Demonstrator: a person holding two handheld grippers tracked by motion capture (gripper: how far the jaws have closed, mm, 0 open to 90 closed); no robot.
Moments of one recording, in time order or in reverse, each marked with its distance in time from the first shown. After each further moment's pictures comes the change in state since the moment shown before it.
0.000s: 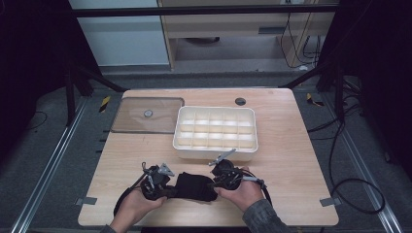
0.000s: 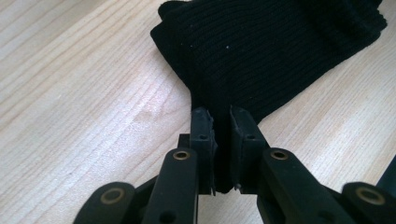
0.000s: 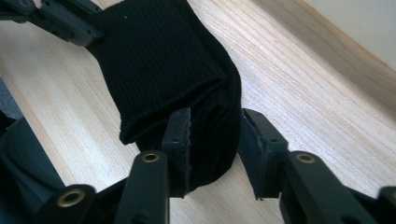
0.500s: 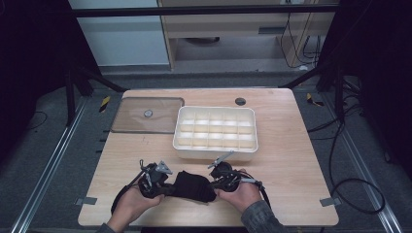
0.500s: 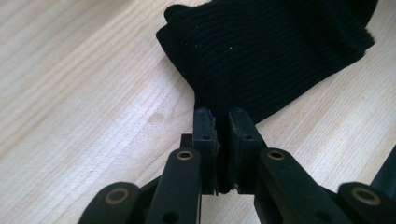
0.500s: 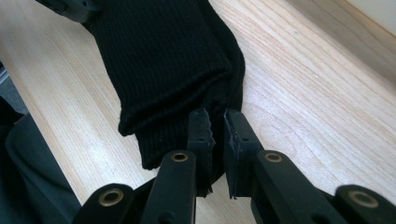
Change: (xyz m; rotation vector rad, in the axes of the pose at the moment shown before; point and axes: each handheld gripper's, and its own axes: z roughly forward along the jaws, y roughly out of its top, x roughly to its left) left arm 0.004 0.003 -0.011 -0.011 0.008 0.021; right arm 0.001 -0.003 0.009 0.009 0.037 -0.005
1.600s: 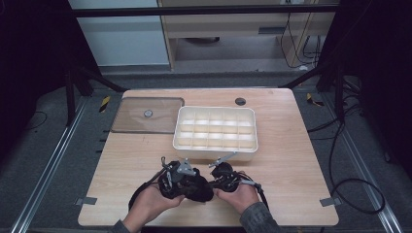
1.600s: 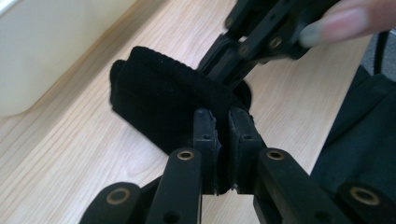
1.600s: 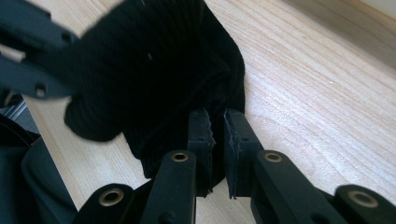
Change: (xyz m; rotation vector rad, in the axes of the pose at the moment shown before) left arm -0.056 0.052 -0.008 -0.064 -0.063 0.164; right arm -0.005 -0.005 0.011 -0.070 0.058 0.071
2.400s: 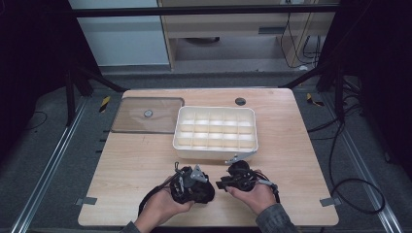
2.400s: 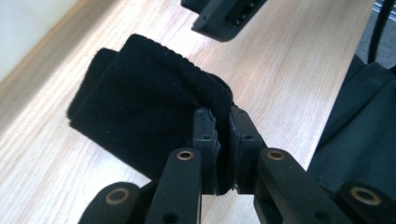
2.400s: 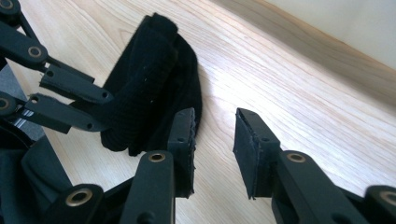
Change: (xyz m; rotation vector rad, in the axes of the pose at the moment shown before) left arm -0.014 0.007 0.028 0.052 -0.042 0.034; right arm -0.022 -0.016 -0.038 -0.079 -0.022 0.015
